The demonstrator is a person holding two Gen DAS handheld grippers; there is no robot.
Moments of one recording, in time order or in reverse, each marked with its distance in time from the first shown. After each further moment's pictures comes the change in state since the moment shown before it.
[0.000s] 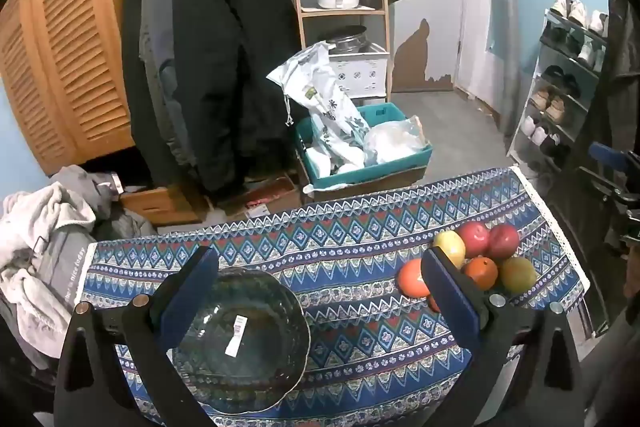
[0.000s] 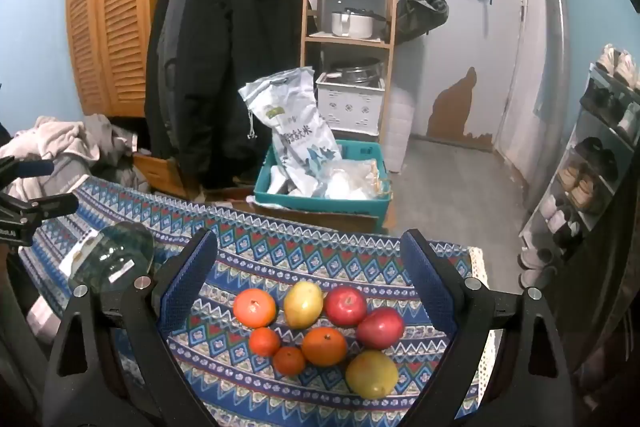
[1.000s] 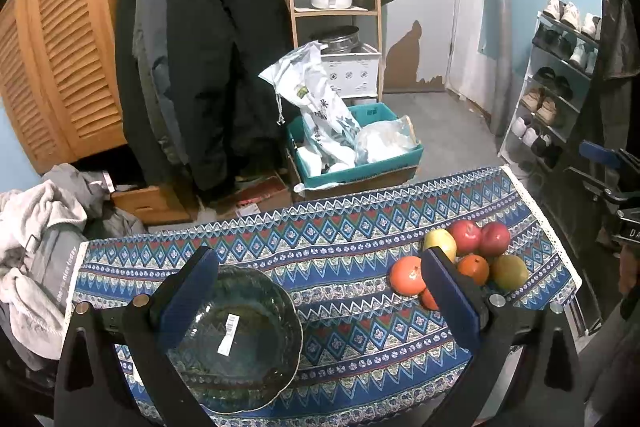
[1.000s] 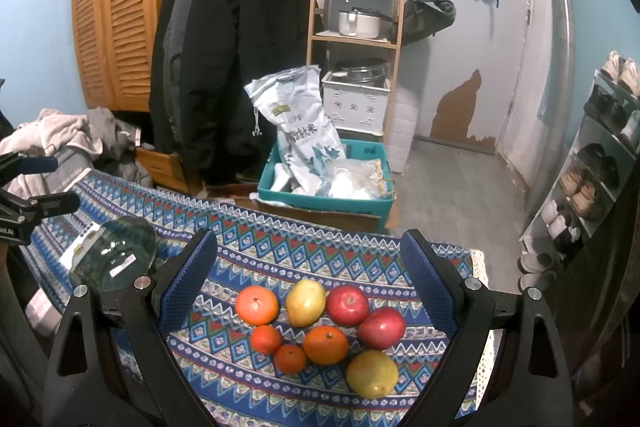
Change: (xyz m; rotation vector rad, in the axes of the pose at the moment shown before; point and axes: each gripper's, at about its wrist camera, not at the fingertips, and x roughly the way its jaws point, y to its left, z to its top) left arm -0.003 0.000 -0.007 0.002 -0.007 -0.035; right arm 0.002 0.009 -0.001 -0.011 0.011 -0.004
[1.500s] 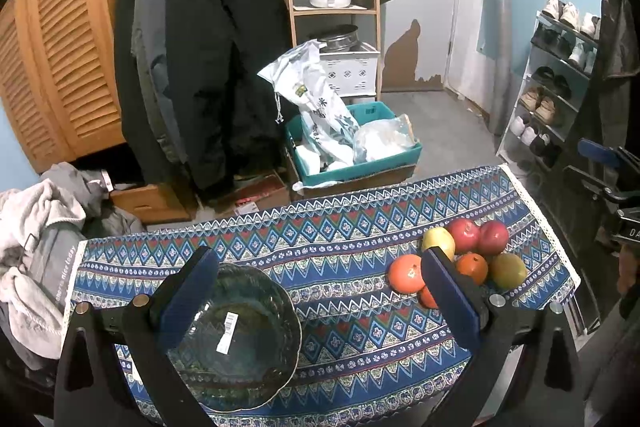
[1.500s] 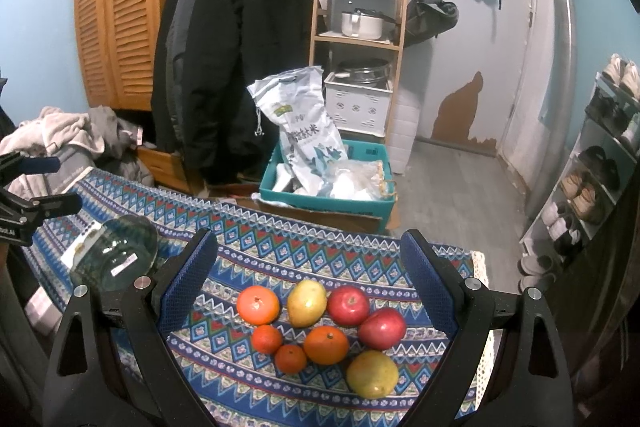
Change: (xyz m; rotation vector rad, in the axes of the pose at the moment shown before) left arm 0.000 0.000 0.002 0.001 0.005 -0.004; right arm -0.002 0.001 0.000 -0.002 -0.002 0.002
